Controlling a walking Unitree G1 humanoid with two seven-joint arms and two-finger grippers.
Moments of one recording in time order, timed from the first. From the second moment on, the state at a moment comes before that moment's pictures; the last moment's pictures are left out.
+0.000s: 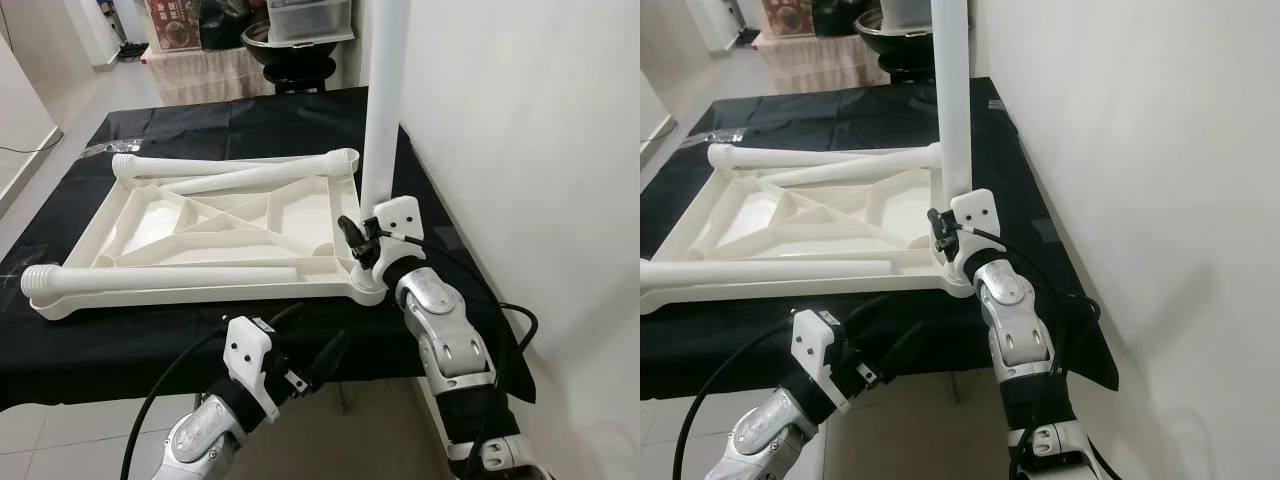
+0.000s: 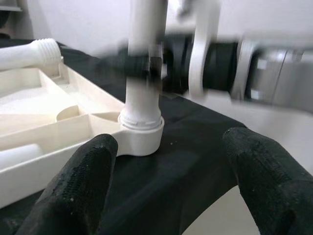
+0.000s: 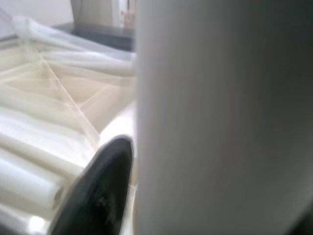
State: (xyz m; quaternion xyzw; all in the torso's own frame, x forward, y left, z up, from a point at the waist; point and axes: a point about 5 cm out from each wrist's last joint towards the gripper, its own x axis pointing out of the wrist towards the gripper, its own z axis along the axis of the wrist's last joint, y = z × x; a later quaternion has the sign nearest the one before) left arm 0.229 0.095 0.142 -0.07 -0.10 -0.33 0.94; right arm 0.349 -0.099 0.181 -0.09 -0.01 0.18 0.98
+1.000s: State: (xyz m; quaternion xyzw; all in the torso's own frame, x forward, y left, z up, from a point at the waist) left arm 0.226 0.093 0.134 -0.07 -0.09 -0.32 0.94; right arm 0.370 -0.139 0.243 -0.11 -0.05 0.51 0.85
